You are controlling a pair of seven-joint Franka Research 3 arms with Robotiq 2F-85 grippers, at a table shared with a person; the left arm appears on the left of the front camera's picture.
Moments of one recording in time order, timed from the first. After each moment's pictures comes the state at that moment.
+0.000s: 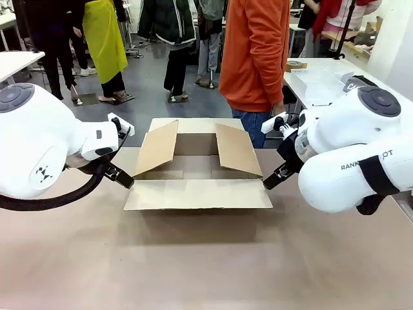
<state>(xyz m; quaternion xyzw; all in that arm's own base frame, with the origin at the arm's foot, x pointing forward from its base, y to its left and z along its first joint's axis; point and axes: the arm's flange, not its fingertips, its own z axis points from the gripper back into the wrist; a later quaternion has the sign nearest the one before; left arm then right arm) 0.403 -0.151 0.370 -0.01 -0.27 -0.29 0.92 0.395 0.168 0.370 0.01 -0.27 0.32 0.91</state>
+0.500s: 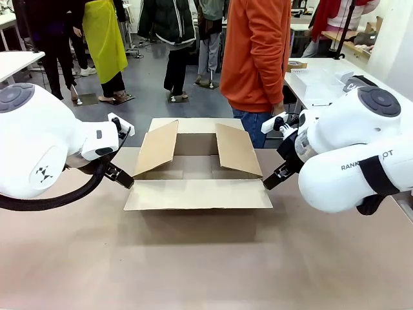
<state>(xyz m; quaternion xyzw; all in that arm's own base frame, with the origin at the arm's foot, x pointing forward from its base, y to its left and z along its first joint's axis) 0.403 -0.151 0.370 -0.01 -0.27 -0.29 0.92 0.395 0.168 0.370 0.01 -0.27 0.32 0.91</state>
